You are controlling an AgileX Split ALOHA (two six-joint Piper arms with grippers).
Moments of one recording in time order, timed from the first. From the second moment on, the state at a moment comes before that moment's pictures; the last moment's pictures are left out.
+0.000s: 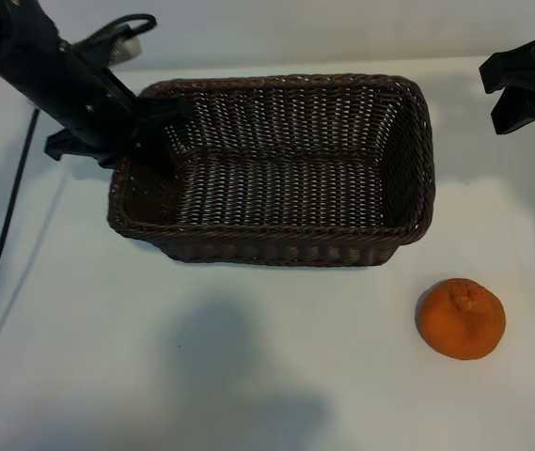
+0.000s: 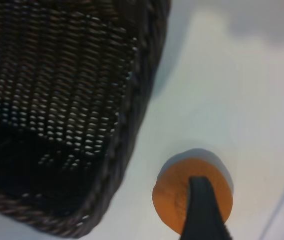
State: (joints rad) left arm -0.19 1.92 -1.40 -0.44 0.92 0.04; right arm 0.09 1.45 -1.37 0.20 1.18 0.02
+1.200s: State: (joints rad) left arm -0.23 2.09 -1.40 -0.44 0.80 0.05; right arm 0.09 1.45 -1.37 0.20 1.18 0.02
